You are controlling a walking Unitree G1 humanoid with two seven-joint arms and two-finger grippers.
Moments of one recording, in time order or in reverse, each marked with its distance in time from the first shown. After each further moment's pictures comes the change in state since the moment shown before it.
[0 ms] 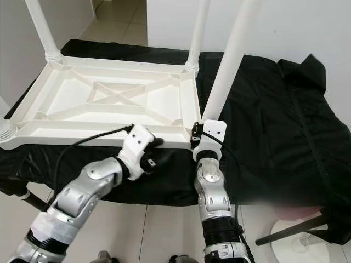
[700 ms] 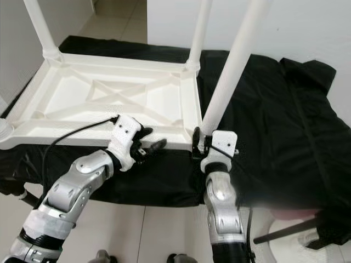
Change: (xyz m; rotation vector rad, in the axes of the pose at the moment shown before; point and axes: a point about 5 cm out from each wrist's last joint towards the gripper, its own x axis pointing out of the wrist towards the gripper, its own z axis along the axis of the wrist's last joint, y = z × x) left arm -0.011 0.008 0.009 -0.036 -0.057 0.046; right arm -0.038 -0.018 0.002 -0.032 -0.060 0.063
